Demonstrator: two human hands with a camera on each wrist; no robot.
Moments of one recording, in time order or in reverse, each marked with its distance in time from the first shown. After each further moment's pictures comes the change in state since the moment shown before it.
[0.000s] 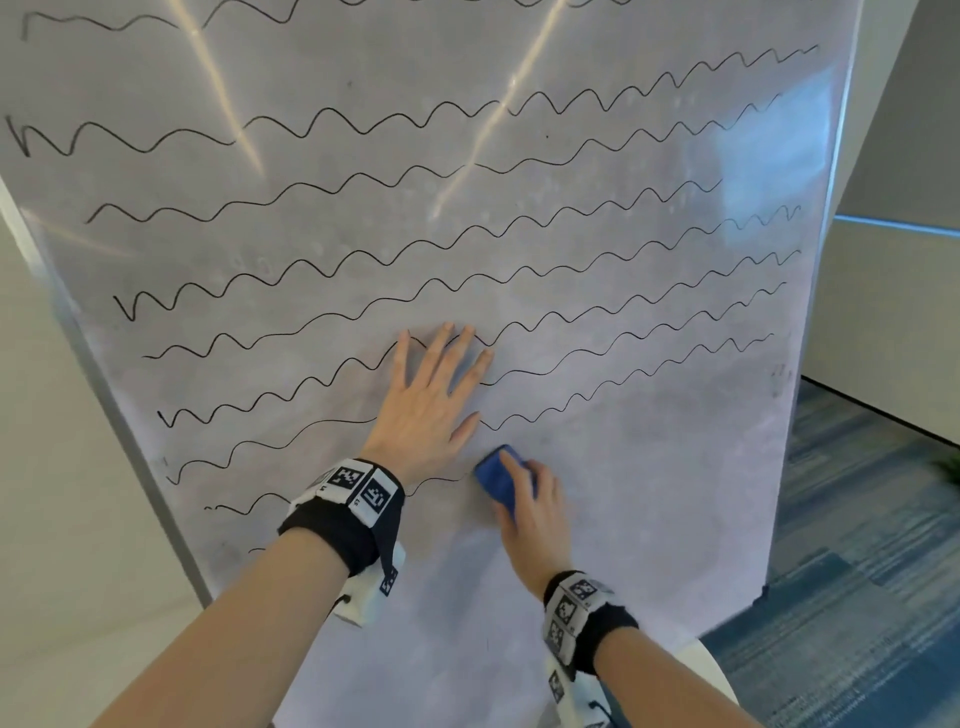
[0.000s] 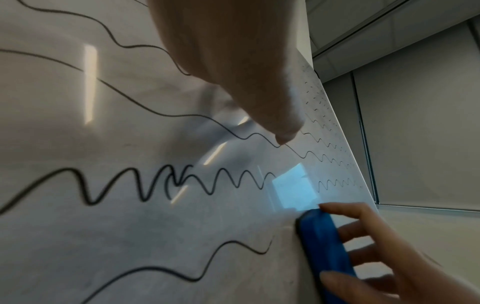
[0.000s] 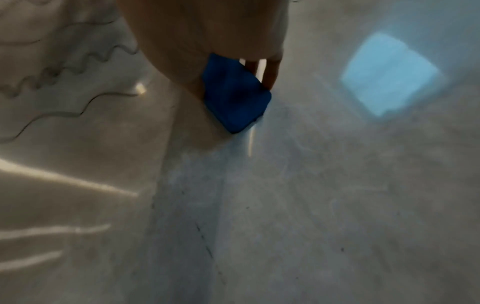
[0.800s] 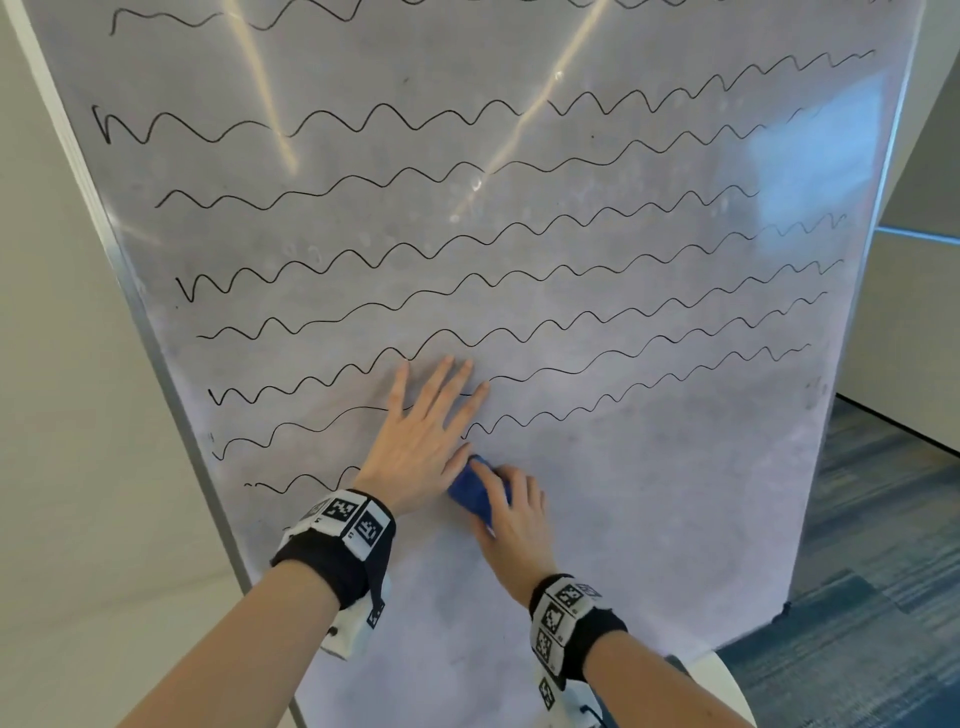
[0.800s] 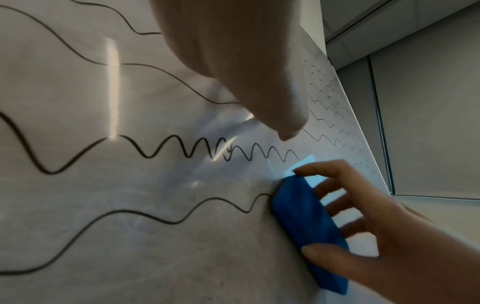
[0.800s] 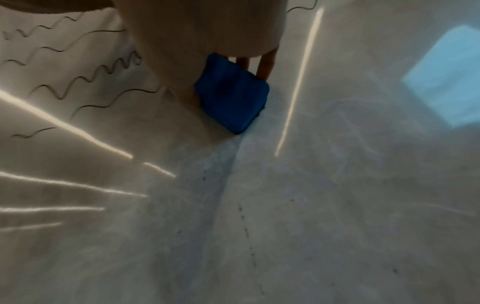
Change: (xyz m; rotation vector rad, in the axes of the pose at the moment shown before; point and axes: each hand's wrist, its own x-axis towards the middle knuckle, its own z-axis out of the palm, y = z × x) left_hand -0.054 -0.010 0.001 0.033 -0.068 -0.012; right_hand -0.005 -0.043 0.013 -0.107 -0.157 -0.174
